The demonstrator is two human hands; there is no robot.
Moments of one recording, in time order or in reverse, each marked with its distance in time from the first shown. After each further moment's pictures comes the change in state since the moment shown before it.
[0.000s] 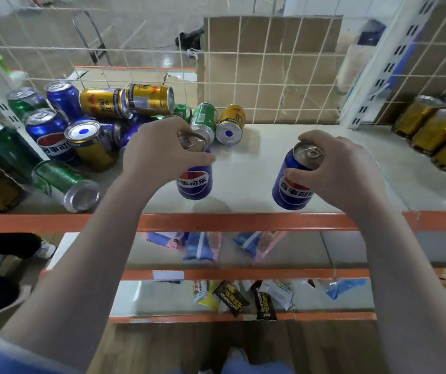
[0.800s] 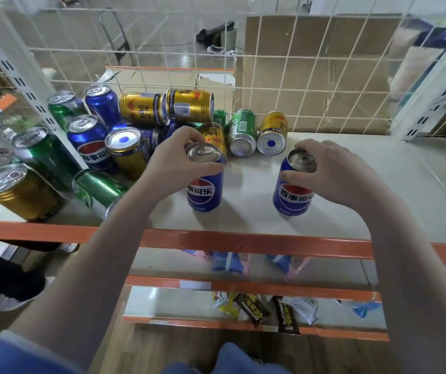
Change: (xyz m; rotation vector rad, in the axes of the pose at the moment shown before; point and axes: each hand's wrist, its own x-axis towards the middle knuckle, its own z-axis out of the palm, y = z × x) left_hand 0.033 -0.080 0.001 -0.437 -0.153 -0.115; right_hand 0.060 -0.052 0.057 -0.115 -0.211 -0.126
